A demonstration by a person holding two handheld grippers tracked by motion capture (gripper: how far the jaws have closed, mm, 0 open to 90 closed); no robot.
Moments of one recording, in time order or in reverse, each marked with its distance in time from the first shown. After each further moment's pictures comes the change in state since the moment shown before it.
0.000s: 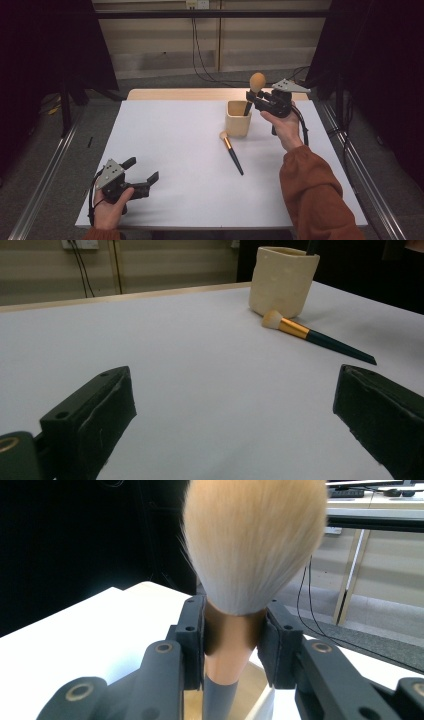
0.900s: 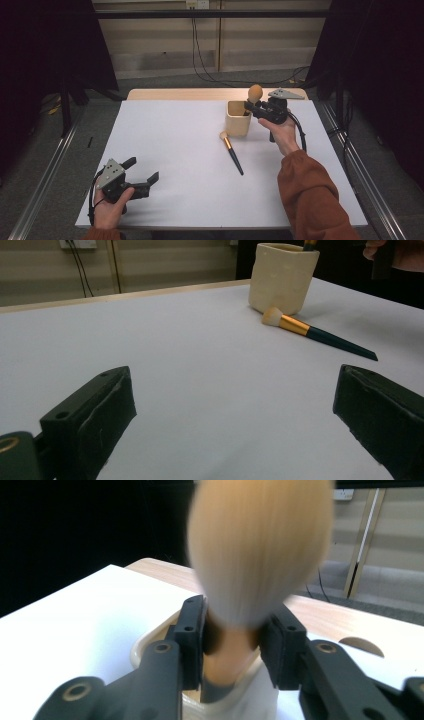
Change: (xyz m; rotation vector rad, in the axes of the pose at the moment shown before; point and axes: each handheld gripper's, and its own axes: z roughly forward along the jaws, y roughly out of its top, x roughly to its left) left arm 0.001 0.000 0.001 0.009 -0.004 0.017; right arm -0.009 -0.033 0.012 0.074 0.017 0.056
